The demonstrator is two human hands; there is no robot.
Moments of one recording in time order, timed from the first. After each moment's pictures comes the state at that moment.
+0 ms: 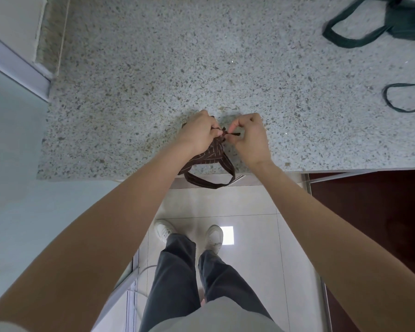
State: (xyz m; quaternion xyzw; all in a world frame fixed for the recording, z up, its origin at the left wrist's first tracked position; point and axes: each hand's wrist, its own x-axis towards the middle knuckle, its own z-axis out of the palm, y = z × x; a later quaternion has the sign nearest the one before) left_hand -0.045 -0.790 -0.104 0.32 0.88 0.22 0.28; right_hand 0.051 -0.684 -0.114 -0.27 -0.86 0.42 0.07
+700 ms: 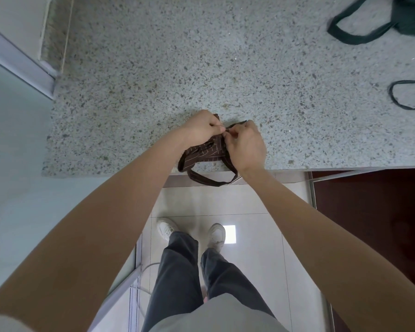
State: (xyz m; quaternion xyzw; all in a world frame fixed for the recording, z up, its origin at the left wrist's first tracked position) left_hand -0.054 -0.792 -0.096 0.27 0.83 0.30 0.39; right_hand 0.052 -0.710 -0.116 -0.32 -0.91 0.27 0.03
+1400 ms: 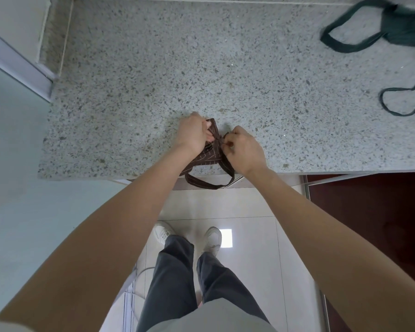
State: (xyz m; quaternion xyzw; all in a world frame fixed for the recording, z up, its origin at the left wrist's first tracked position) left_hand -0.040 -0.792 -0.111 0.17 0.87 0.37 0.27; right_hand 0.057 -0.694 -0.116 -0.21 -0.94 0.26 -0.06
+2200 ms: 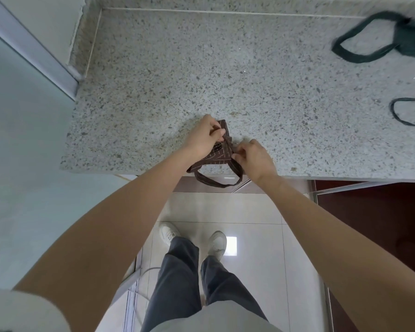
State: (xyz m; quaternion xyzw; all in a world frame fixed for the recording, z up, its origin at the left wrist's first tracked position) left_hand -0.027 -0.812 -0.096 0.18 0.84 0.41 0.31; right_hand 0.071 -0.694 -0.120 -0.23 -0.92 0.29 -0.11
